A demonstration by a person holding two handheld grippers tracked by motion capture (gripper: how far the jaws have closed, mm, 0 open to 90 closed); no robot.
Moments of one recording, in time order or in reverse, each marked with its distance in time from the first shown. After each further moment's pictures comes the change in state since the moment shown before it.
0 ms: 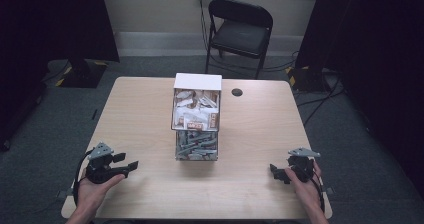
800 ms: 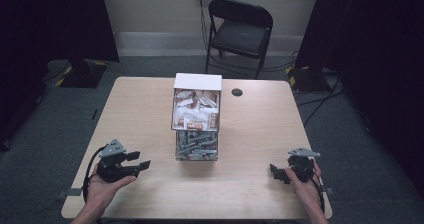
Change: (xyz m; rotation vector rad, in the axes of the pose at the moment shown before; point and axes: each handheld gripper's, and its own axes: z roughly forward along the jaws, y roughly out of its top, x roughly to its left) left arm -0.033 0.025 0.010 -0.006 -0.111 0.076; right arm 0.000 0.000 0.000 0.000 0.000 0.000
